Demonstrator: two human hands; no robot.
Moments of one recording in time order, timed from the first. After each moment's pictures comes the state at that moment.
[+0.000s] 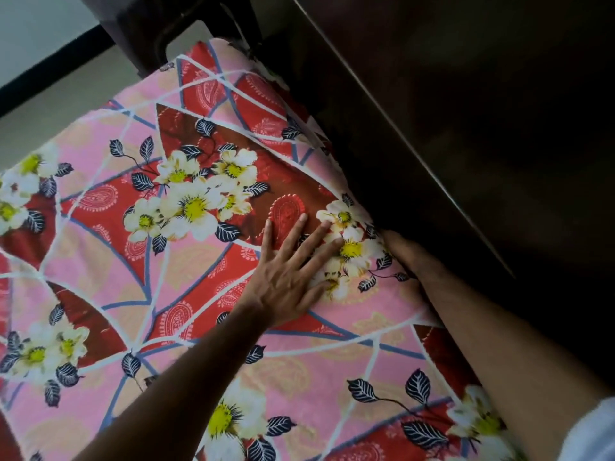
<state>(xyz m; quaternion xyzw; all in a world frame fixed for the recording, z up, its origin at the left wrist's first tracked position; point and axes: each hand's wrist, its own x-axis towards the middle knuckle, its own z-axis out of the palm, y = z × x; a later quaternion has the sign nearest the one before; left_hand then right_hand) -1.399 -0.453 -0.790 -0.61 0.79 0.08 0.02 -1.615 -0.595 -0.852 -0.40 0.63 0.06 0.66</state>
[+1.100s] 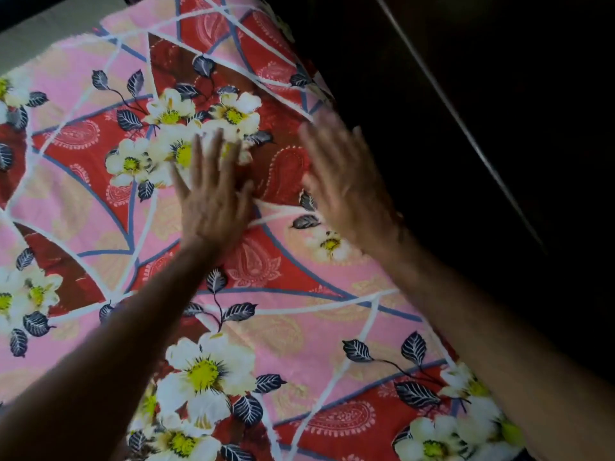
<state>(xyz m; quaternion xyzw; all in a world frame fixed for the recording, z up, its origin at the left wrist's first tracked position) -1.328 -0.447 -0.794 -0.82 0.57 0.06 -0.06 -1.531 -0.561 -0.783 -0.92 0.32 -0.14 0.15</state>
